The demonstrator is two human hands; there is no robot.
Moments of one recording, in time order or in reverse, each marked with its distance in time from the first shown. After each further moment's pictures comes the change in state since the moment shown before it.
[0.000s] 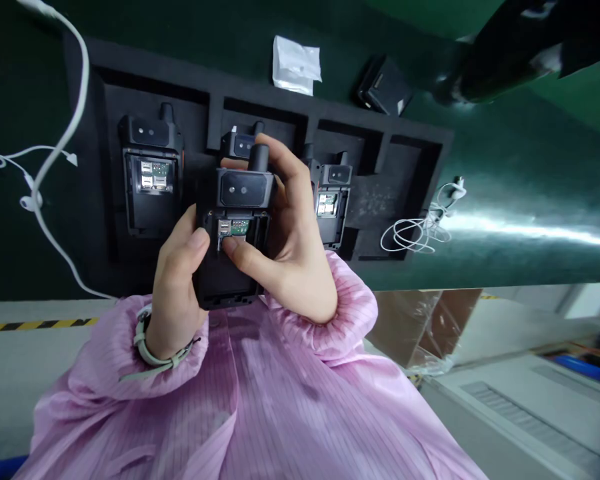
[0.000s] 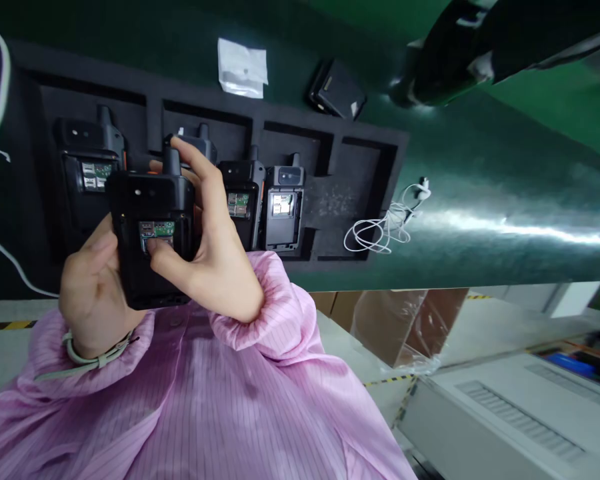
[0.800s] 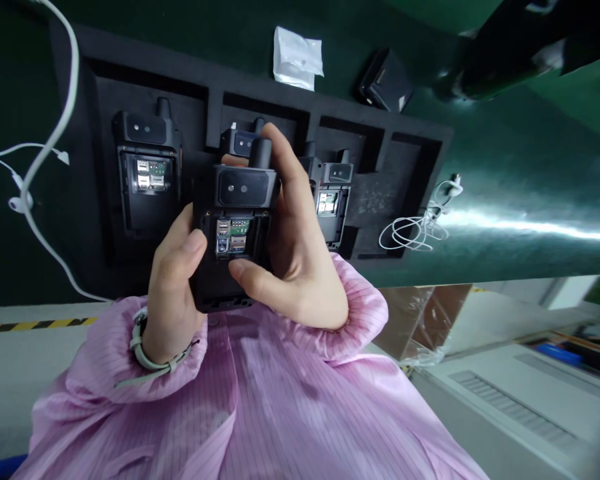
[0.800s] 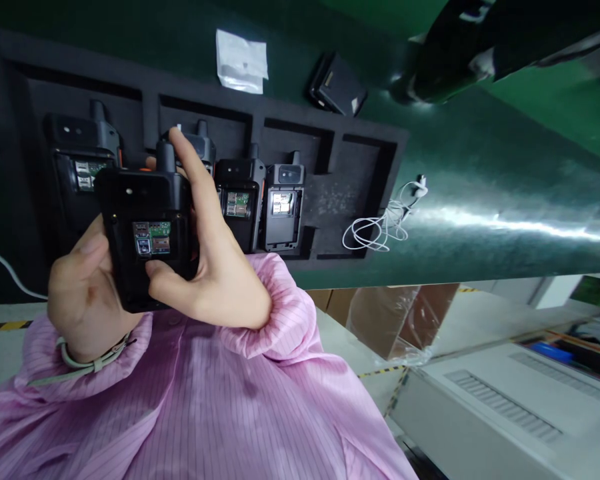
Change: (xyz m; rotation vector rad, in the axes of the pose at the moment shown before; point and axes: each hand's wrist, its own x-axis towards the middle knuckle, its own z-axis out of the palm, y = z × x) left_hand 0.002 0.001 -0.009 -0.085 -0.127 0.020; right_hand -0.002 -0.006 -0.005 0.026 -0.100 0.063
